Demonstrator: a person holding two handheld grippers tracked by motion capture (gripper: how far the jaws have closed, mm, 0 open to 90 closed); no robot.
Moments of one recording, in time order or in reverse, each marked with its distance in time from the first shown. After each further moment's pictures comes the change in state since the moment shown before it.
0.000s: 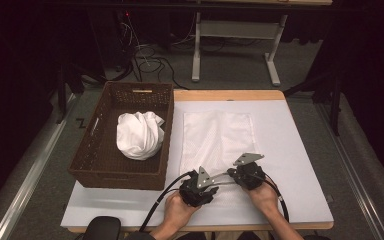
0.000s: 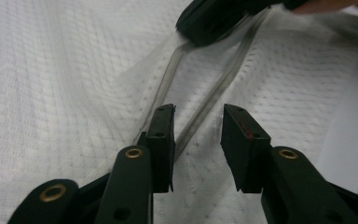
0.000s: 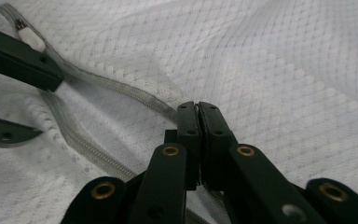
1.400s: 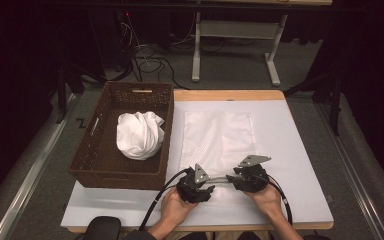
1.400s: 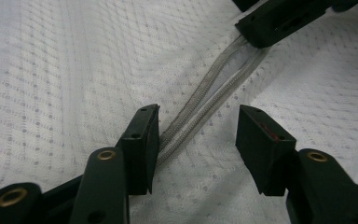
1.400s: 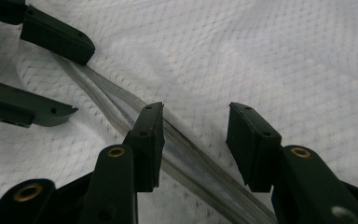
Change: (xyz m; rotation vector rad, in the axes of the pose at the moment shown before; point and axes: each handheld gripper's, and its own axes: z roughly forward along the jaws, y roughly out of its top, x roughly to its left) left arm 0.013 -0.004 0.003 0.033 0.018 -0.034; right arm -0.001 -0.010 -0.003 -0.020 0.041 0.048
